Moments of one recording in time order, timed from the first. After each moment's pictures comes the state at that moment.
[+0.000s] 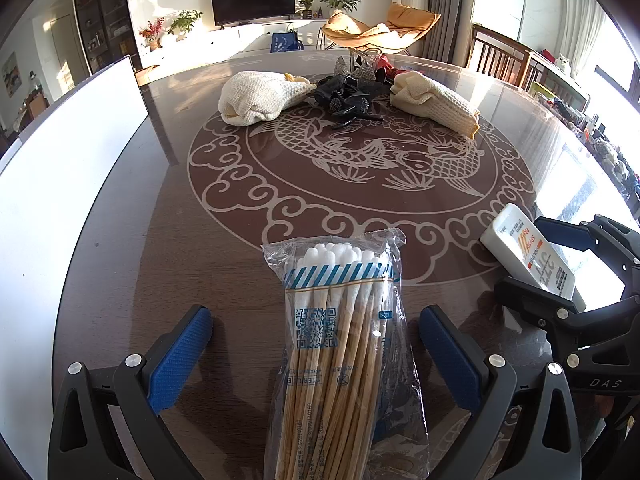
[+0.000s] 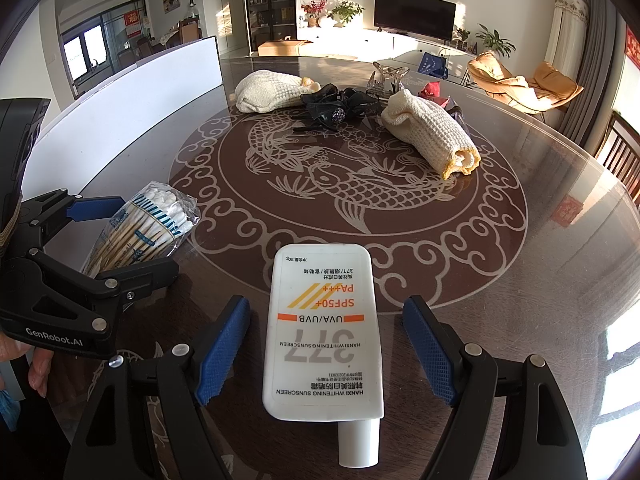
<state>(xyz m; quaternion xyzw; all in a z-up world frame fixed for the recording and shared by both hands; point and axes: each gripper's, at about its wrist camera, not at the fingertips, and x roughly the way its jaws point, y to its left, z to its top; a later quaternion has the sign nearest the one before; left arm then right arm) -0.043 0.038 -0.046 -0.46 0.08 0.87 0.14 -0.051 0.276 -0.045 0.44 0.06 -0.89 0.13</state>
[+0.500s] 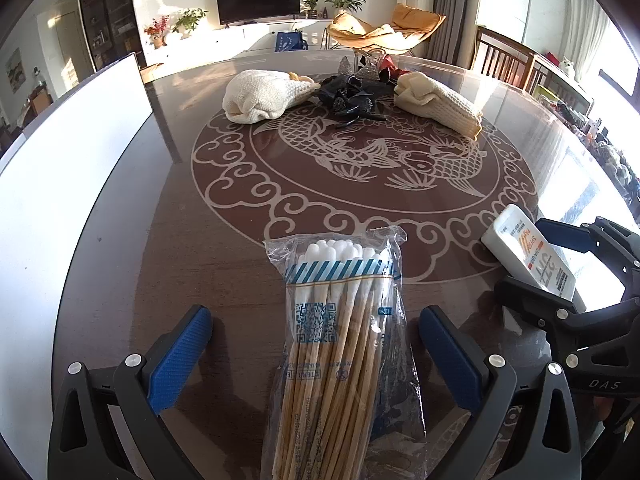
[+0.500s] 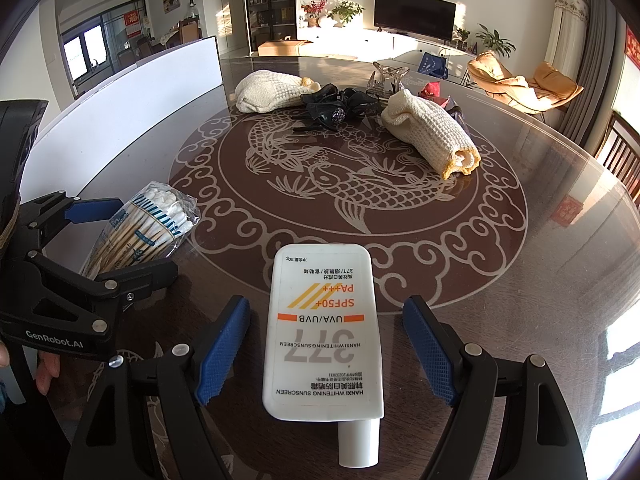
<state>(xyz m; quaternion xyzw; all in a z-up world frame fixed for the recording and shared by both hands) -0.040 0.037 -0.045 -0.46 0.07 0.88 0.13 -0.051 0.276 -0.045 0.44 0.06 -0.89 0.13</state>
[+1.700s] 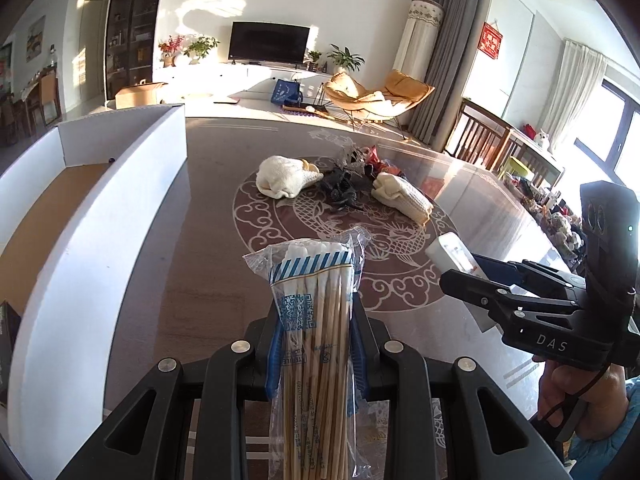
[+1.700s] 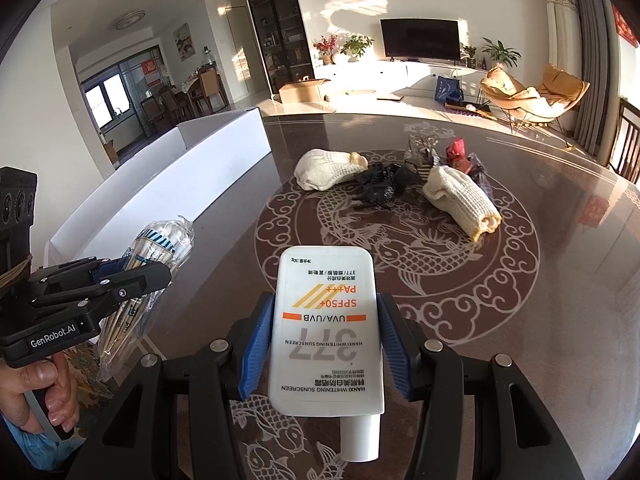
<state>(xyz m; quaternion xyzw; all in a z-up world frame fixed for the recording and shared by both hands) 0.011 -0.035 0.051 -0.38 -0.04 0.91 0.17 -0.029 0.243 0.039 0.38 -0.01 -0.91 0.19</state>
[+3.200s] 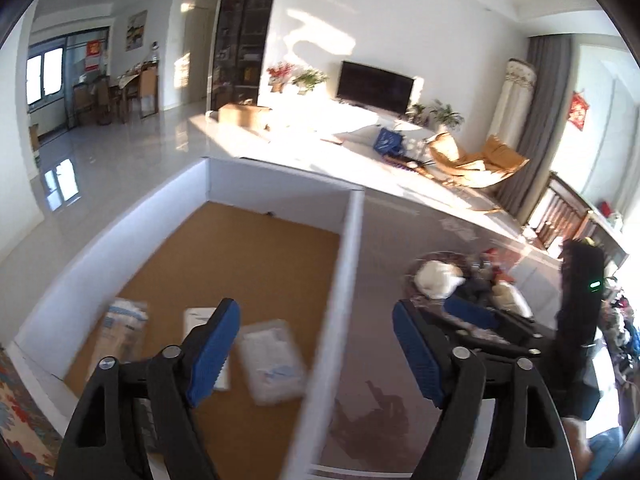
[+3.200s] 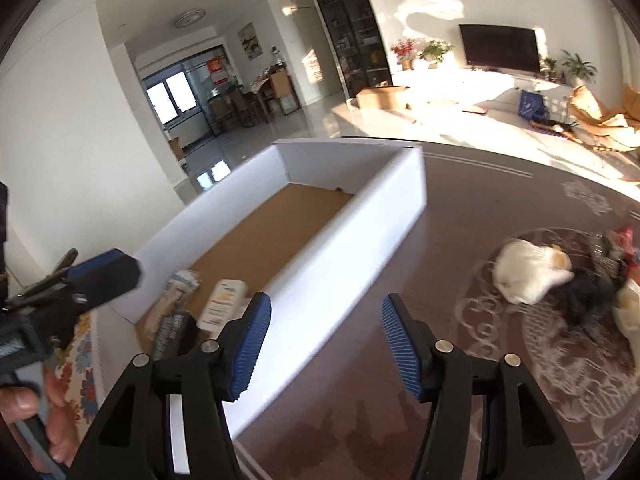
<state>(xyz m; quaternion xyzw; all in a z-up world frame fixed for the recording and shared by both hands) -0.005 -0.167 0.115 -0.32 -0.09 0.94 0.03 -0.120 0.070 0.049 0.36 -0.03 -0.89 0.27</state>
